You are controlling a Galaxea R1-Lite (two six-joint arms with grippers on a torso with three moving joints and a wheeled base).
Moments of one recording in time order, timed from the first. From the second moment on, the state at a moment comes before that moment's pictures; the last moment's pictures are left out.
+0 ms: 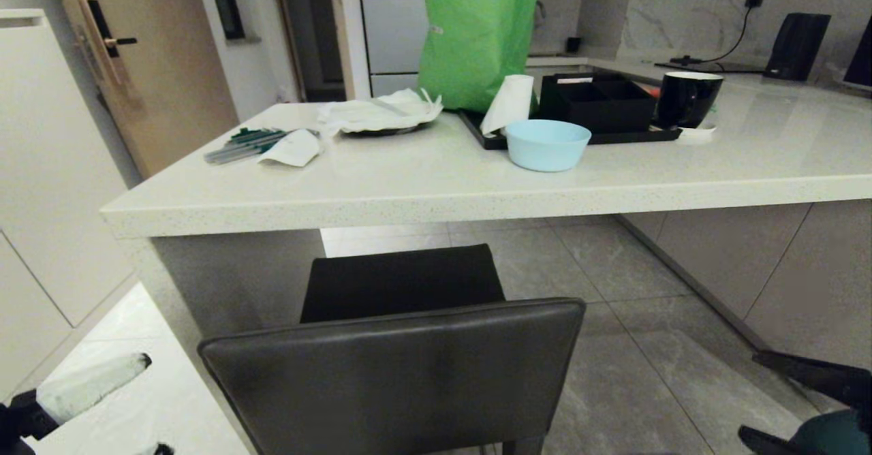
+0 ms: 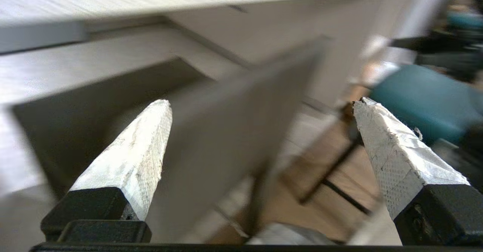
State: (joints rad) left arm -0.18 0.71 -0.18 -0.60 -0.61 -0.22; right arm -0.01 0.88 -0.21 -0.50 0.77 -0.03
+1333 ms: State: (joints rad) left arm 0.43 1.50 -0.09 -1.04 -1.38 0.17; right arm 0.09 1.50 -0.23 -0.88 0.99 -0.13
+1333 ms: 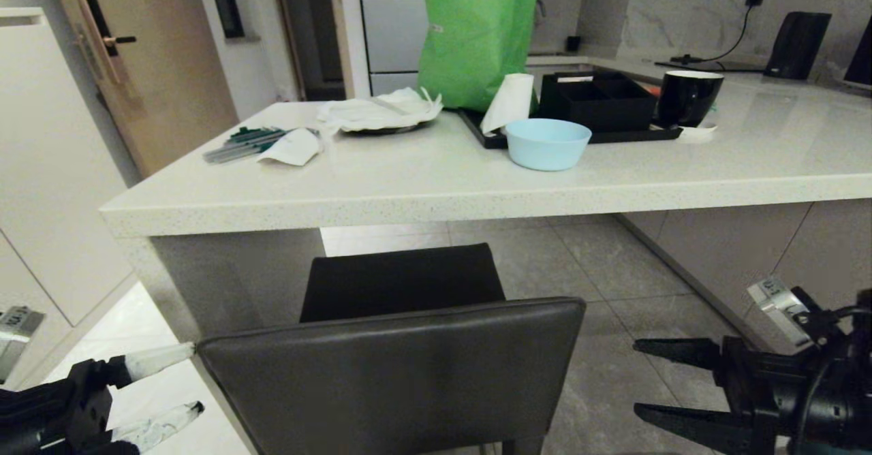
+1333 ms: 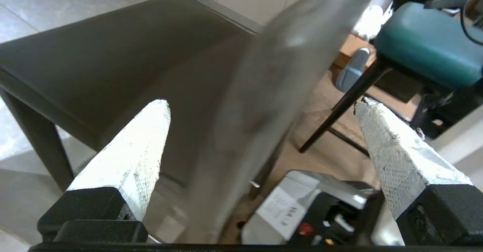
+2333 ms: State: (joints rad) left arm 0.32 1.92 -0.02 -1.52 -1.37 0.13; right arm 0.32 1.92 -0.31 -1.32 0.87 -0.05
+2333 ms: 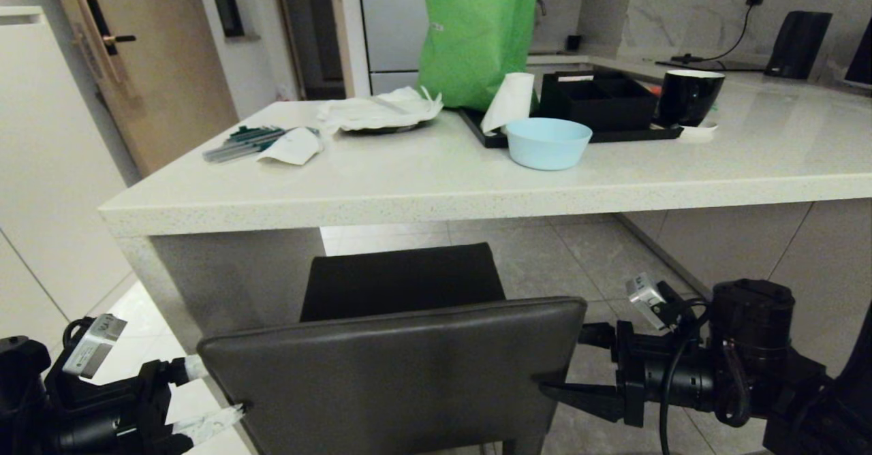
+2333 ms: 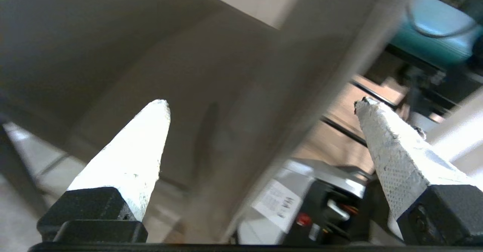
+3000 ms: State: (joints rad) left arm 0.26 1.86 0.00 -1.52 -1.37 0.13; right arm 0.37 1.93 -0.32 -1.33 0.82 -0.03
